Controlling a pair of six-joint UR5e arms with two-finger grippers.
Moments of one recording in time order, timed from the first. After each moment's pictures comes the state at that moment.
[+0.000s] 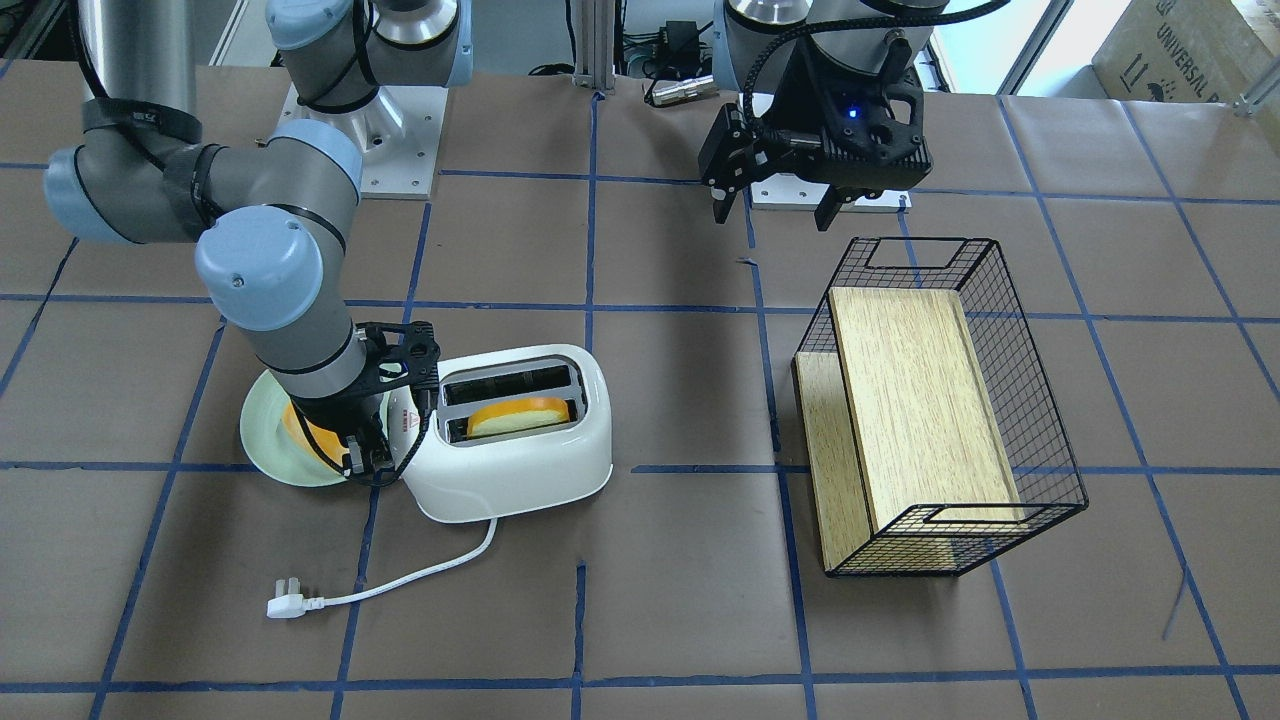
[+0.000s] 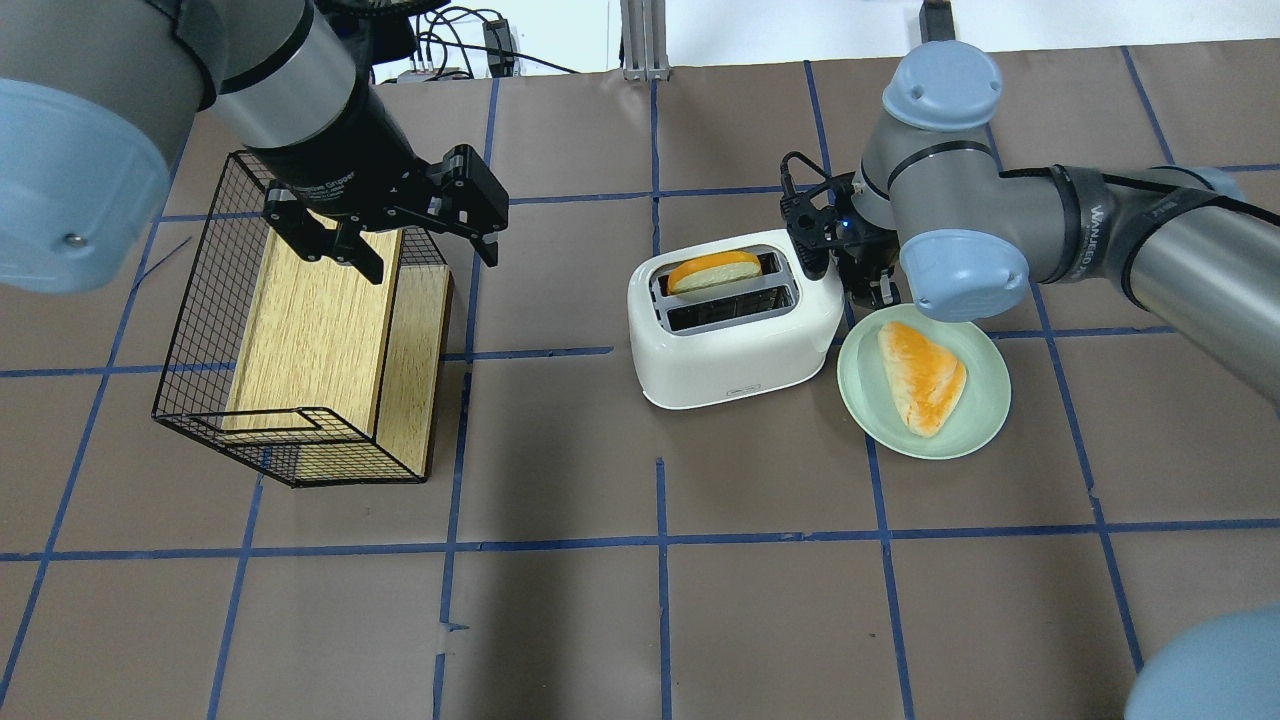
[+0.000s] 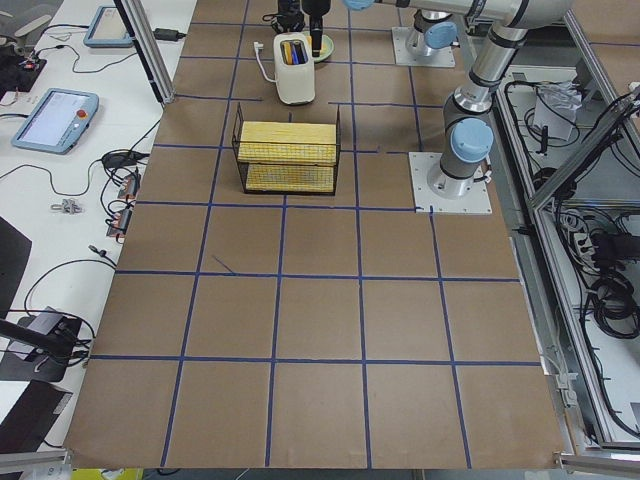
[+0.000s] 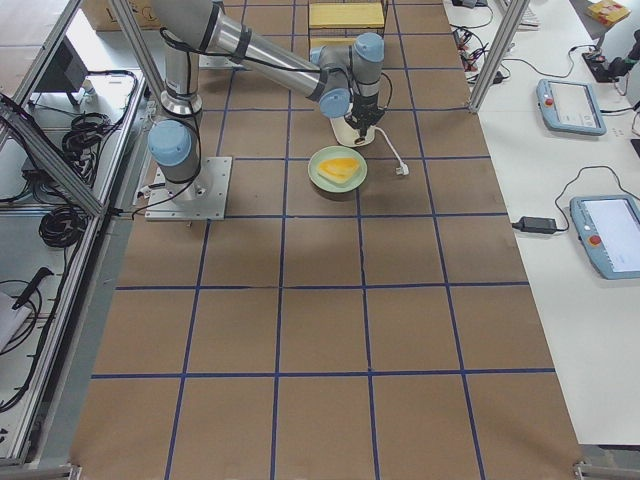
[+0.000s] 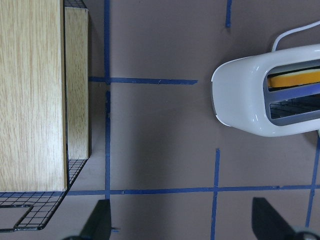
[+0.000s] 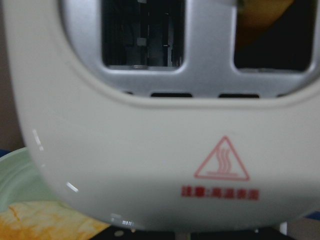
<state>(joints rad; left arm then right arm) -1.68 -1.54 -1.56 -1.59 1.45 -0.16 1.60 -1.25 1.82 -2.19 -1.56 -1.77</state>
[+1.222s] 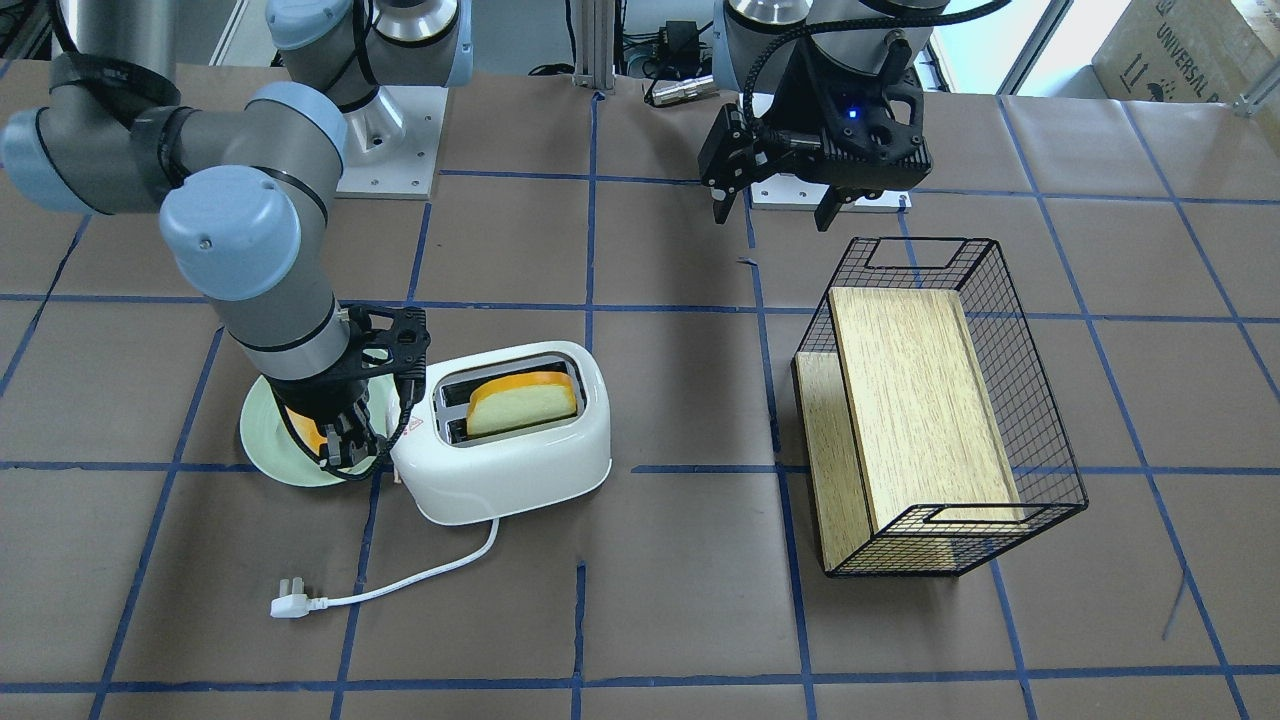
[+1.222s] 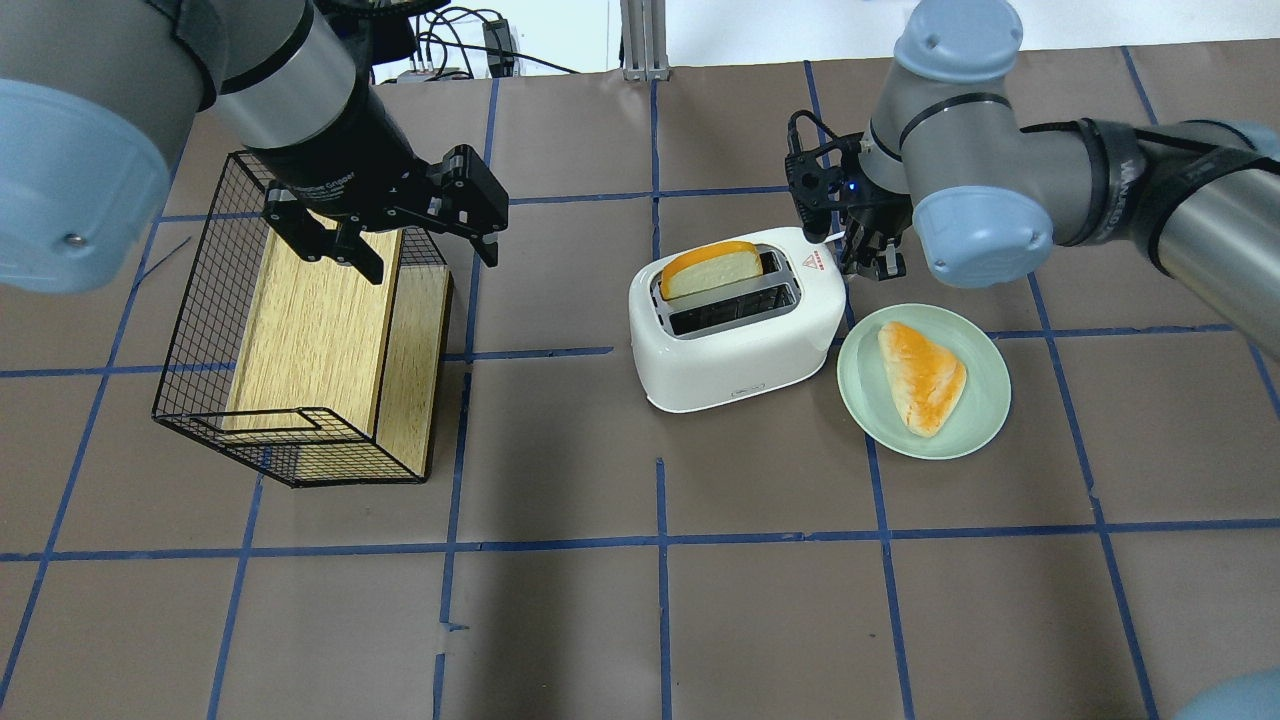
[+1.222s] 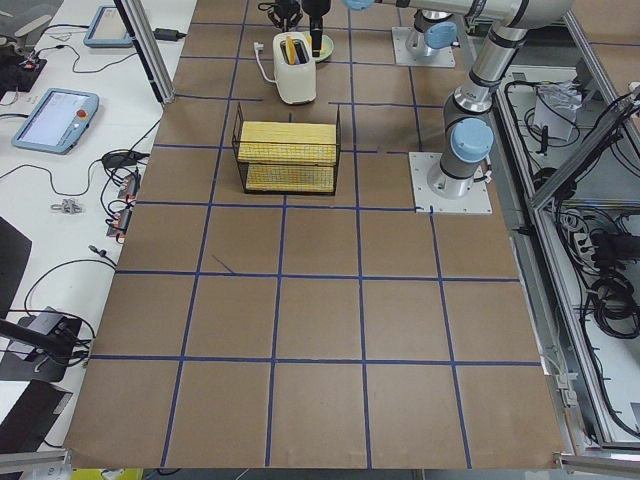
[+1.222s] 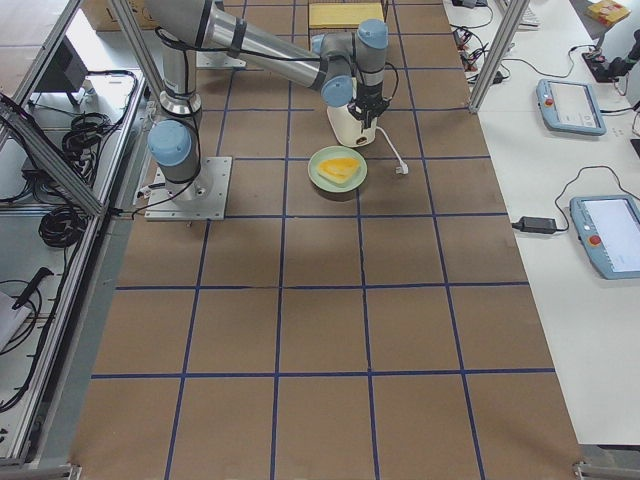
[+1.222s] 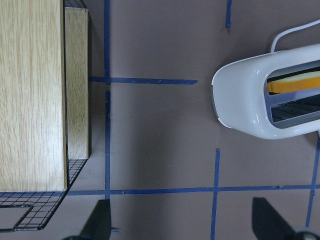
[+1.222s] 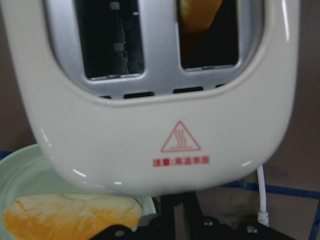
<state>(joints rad) -1.68 -1.54 -1.56 -1.59 1.45 -0.16 1.60 -1.31 1.72 -2.05 -1.56 -1.67</state>
